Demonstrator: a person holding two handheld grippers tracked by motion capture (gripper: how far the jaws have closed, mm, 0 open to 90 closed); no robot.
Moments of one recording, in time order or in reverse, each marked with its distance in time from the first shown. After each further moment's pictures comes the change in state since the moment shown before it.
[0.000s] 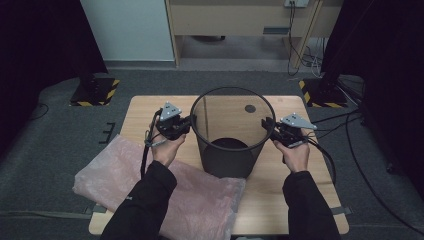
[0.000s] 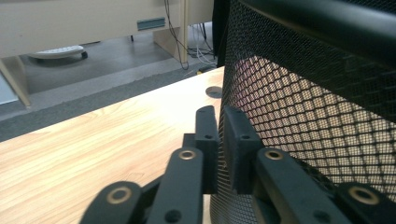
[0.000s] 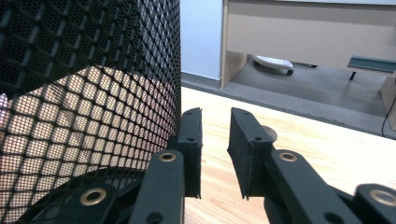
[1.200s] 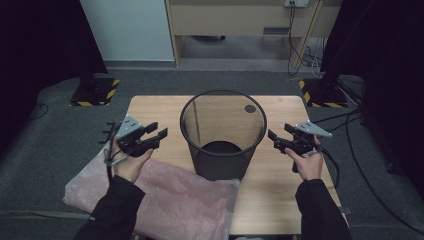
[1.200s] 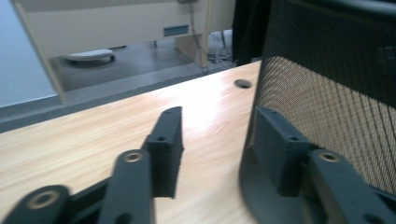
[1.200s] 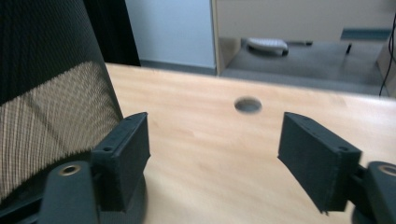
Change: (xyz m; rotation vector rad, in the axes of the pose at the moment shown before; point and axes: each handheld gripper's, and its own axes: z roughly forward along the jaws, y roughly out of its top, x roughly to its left) left arm 0.039 -0.039 -0.102 -0.039 0.076 -0.025; right arm -0.028 -0.027 -0.034 0.048 -0.022 0.109
